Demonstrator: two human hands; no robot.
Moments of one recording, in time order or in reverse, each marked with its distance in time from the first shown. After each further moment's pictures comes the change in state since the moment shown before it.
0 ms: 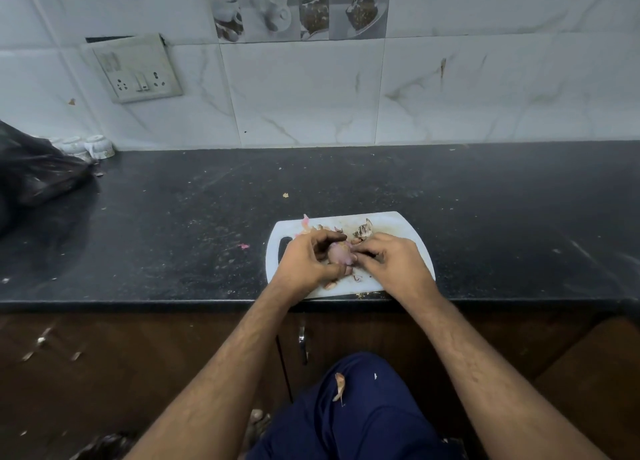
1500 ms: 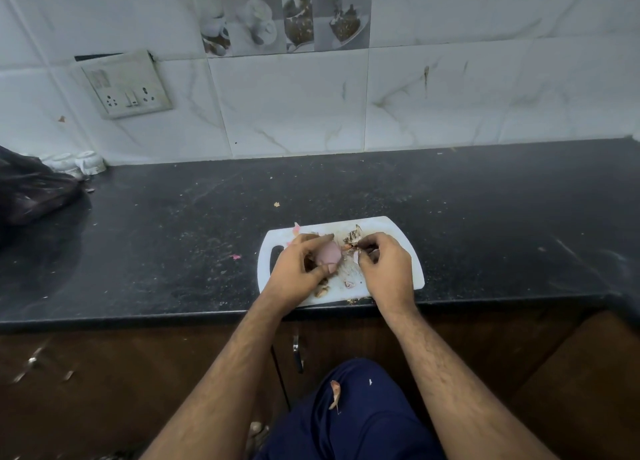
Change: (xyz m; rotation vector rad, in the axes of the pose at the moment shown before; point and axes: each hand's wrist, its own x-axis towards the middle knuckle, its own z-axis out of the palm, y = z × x) left_hand -0.006 0.011 -0.002 0.230 -0.001 0.073; right_hand -0.004 -0.004 0.019 0.052 0.295 0.344
